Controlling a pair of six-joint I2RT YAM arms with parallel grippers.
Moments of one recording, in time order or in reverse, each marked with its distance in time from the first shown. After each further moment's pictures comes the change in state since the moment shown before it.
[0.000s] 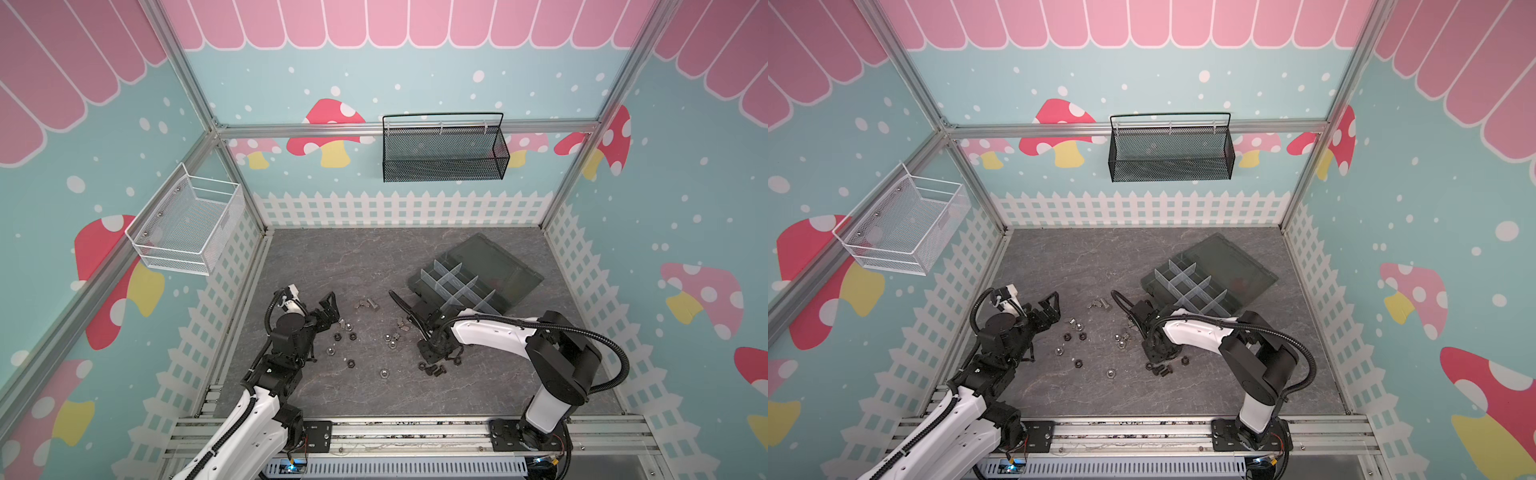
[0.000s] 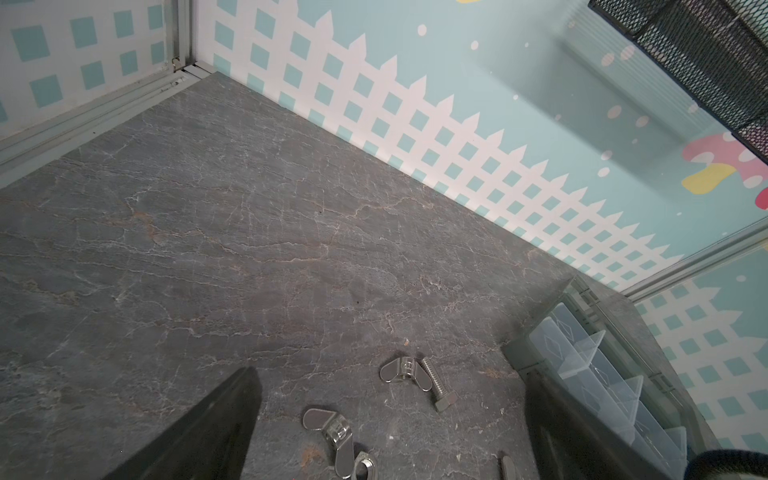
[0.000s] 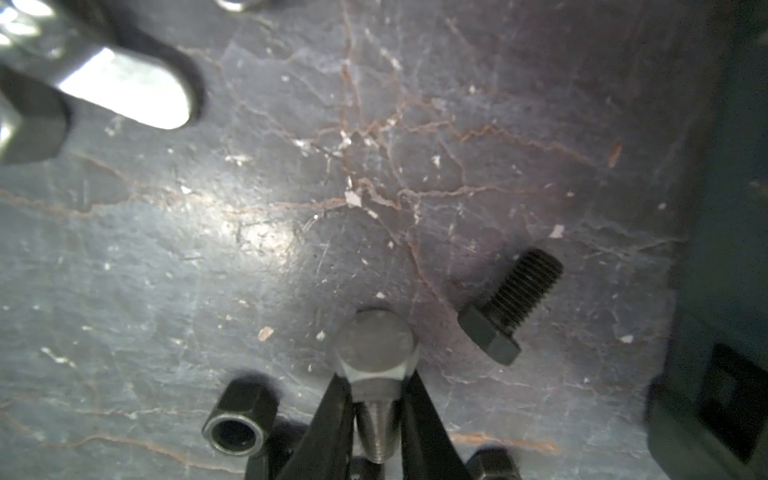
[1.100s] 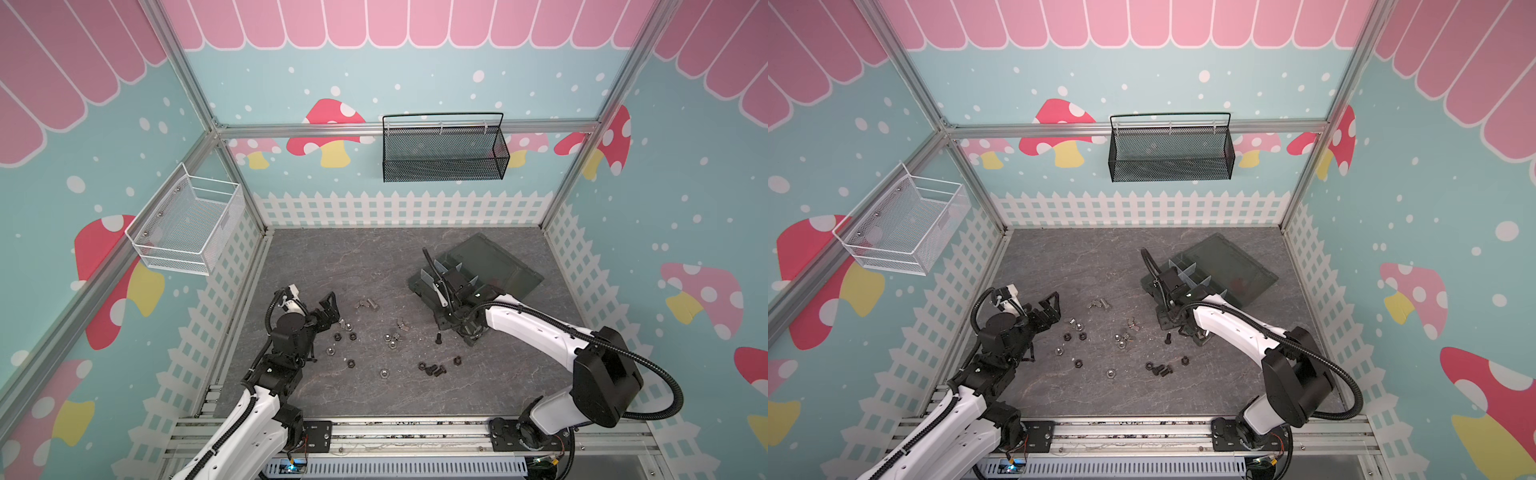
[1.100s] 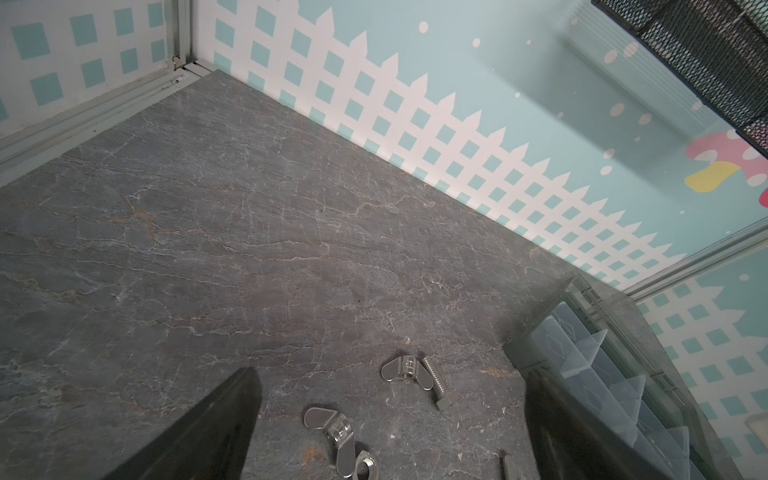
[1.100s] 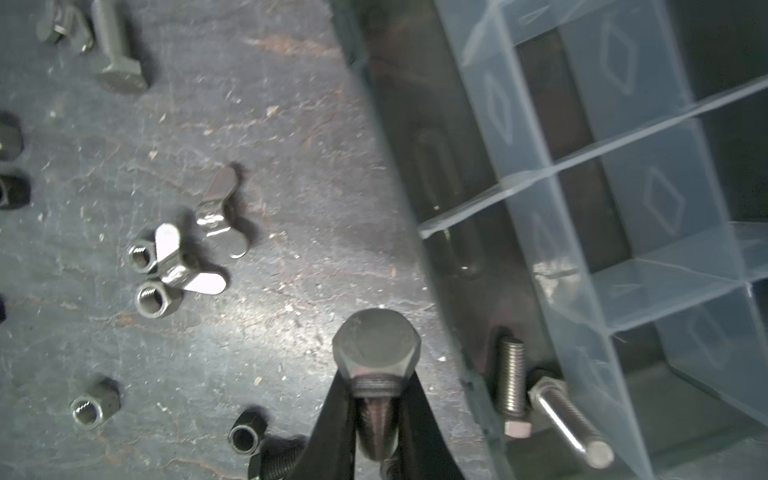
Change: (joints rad) left arm 0.000 0.006 0.000 0.000 0.000 0.000; right arm -0.231 -0.219 0.062 0.027 0.039 -0.038
